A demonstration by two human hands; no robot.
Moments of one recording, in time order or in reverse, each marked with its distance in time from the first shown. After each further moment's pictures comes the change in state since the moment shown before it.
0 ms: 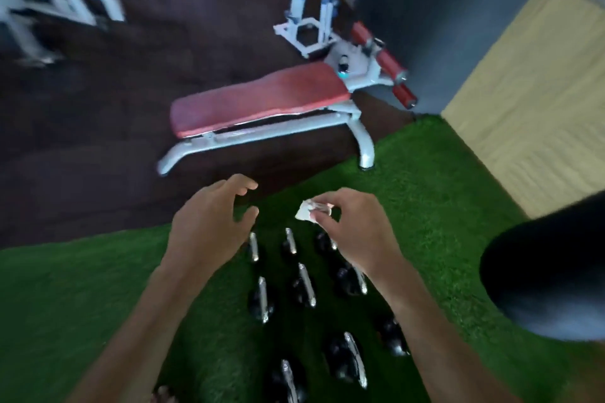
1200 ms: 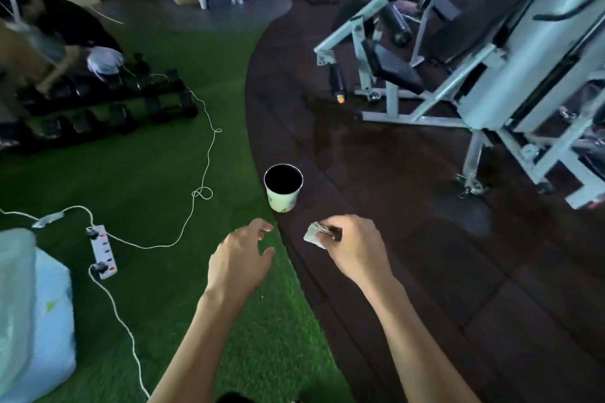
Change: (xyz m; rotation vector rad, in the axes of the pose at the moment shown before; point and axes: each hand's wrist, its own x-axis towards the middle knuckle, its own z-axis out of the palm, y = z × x) left_hand -0.017 -0.894 -0.510 -0.166 0.589 -1.290; right_hand 0.317 -1.012 0.633 -0.008 -0.708 -0.949
